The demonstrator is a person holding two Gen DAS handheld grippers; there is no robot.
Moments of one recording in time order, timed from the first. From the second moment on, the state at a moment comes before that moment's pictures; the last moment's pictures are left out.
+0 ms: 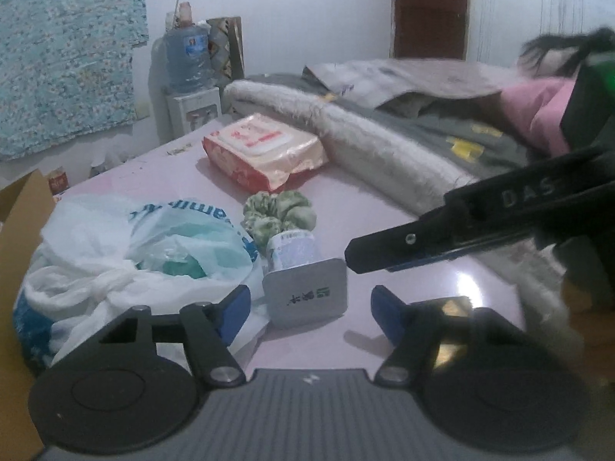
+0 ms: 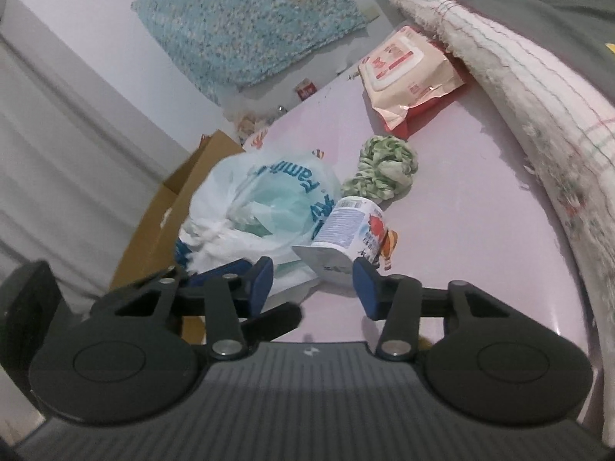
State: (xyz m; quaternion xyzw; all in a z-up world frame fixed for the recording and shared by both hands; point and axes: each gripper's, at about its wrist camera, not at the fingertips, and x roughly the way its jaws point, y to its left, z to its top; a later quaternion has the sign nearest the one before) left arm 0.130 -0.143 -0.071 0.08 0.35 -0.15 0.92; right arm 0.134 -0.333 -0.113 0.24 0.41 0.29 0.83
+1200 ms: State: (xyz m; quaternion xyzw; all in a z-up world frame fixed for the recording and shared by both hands) left arm 0.124 -0.107 -0.056 -0.03 0.46 -0.16 0.87; right arm 0.130 -0.325 -0.133 0.35 0.51 0.32 0.72
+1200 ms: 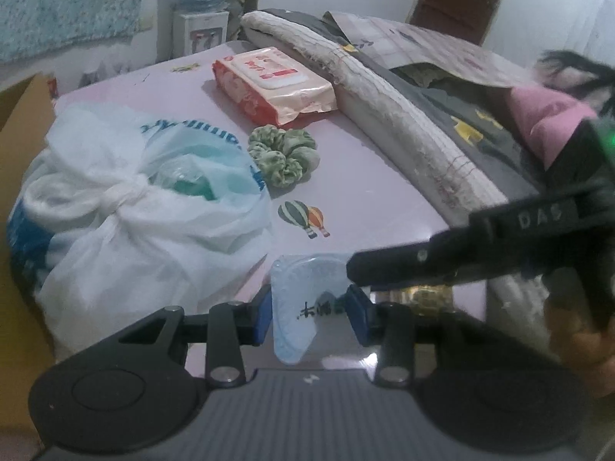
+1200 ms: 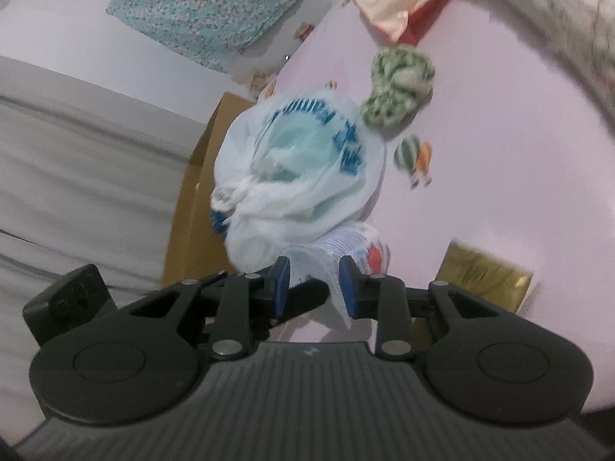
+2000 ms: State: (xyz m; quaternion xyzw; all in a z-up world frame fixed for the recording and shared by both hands) left arm 0.146 -0.123 -0.066 0.01 0.49 -0.17 0.86; right arm 0.138 -0.333 -0.152 0.44 0.50 0.32 0.68
